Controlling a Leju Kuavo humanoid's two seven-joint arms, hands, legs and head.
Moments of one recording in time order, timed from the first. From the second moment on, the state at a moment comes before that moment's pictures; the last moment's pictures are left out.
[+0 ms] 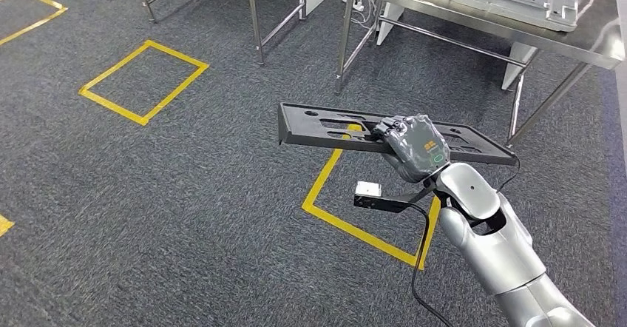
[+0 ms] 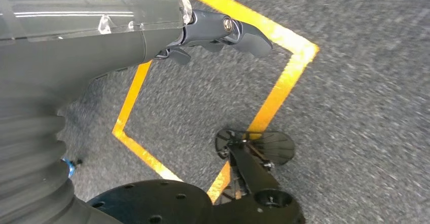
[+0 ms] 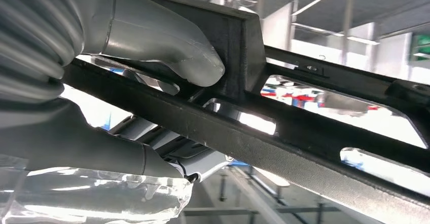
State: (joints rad) left arm -0.03 -0.06 -0.19 -0.18 0.29 0.21 -0.29; right arm -0.43 -0.35 0.35 -1.59 1.18 -0.07 -0.14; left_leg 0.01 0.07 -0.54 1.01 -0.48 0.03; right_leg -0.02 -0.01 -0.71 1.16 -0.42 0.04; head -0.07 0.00
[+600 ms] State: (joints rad) left arm -0.03 -0.06 -0.19 -0.18 0.29 0.19 -0.29; right arm -0.38 -0.39 0.29 -1.62 1.15 -0.07 -0.14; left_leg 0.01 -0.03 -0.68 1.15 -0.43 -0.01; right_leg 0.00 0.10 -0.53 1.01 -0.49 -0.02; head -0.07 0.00
